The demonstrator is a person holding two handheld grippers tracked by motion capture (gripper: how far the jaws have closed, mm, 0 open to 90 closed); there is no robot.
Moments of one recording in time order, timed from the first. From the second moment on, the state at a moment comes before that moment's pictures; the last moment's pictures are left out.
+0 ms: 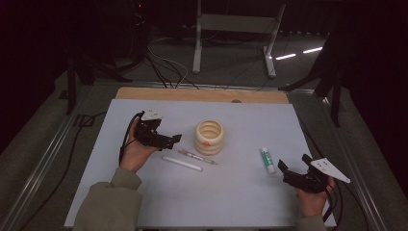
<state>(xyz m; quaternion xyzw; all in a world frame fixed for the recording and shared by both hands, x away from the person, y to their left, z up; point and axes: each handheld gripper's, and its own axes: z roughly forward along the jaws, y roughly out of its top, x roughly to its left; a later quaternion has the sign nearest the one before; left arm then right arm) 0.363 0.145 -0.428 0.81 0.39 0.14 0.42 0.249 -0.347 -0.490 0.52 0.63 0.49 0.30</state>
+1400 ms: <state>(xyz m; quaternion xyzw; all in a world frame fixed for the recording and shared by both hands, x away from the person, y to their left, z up) 0.360 0.098 -0.485 0.91 0.27 0.04 0.32 0.252 -0.344 -0.491 0.51 0.64 0.49 0.30</state>
